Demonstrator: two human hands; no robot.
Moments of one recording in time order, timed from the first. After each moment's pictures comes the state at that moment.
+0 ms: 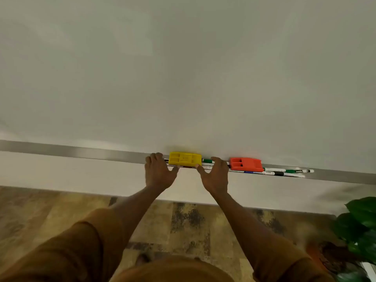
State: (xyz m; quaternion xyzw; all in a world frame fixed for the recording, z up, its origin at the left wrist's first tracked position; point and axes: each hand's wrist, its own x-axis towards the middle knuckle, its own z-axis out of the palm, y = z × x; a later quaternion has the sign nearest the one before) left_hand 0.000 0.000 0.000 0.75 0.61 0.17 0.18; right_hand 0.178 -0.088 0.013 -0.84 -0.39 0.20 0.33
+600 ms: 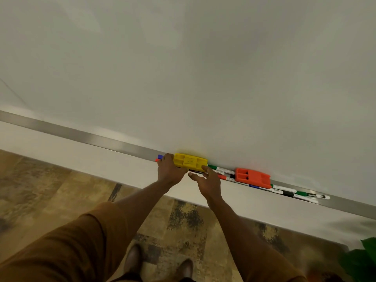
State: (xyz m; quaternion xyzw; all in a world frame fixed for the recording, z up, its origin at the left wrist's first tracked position) left_hand 0.046 0.005 -0.005 0.58 0.67 0.22 0.40; right_hand 0.188 -0.065 -0.006 -0.76 -0.36 0.40 0.36
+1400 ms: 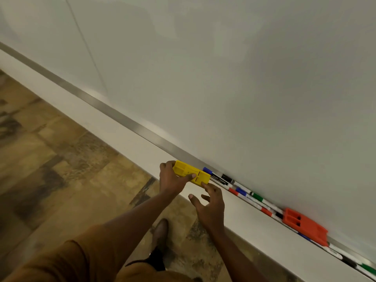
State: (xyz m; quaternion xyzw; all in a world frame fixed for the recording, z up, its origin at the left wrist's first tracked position) left_hand -0.087 -0.001 0.005 0.45 0.75 0.35 0.34; right_hand 0.062 -0.069 -0.005 -0.66 -0.52 0.39 0.38
